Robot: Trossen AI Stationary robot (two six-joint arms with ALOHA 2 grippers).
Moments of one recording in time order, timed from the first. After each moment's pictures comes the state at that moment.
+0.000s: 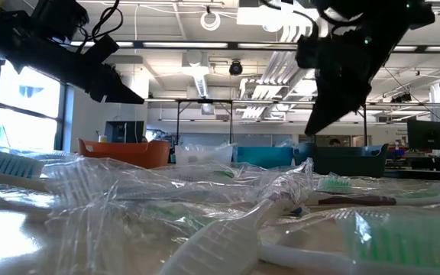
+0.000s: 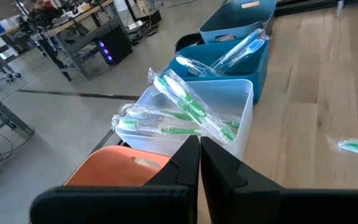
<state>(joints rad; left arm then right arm) 0.34 0.82 0.27 0.34 -0.25 0.28 0.18 1.43 0.78 -0.34 0.29 0.61</state>
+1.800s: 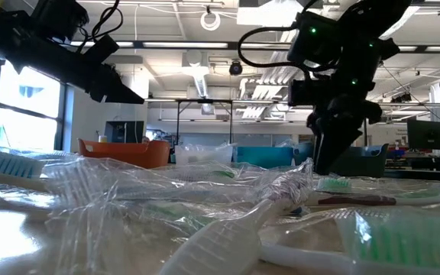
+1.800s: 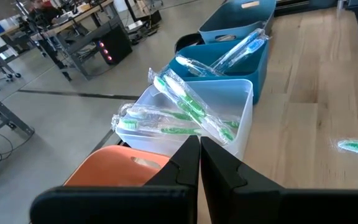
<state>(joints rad) 0.34 0.82 0.26 0.34 -0.25 0.28 -0.02 1.56 0.78 -0.39 0.06 0.16</state>
